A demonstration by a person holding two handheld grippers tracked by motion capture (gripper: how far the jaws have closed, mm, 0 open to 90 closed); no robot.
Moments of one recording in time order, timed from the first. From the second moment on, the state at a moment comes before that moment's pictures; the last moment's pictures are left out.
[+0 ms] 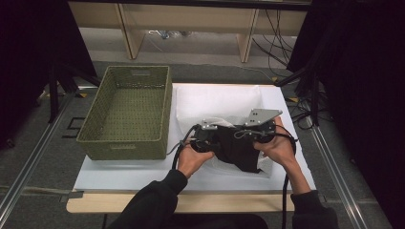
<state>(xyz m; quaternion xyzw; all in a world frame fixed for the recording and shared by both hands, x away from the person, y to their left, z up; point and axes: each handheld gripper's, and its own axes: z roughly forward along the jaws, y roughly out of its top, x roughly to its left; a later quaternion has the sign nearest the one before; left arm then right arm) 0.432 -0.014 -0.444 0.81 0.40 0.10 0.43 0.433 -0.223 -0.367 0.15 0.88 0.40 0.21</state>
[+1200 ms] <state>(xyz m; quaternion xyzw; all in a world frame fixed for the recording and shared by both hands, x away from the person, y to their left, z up) 0.457 -0.032 -0.452 0.79 0.39 0.12 0.45 0.432 -0.221 -0.363 0.14 0.86 0.43 0.22</state>
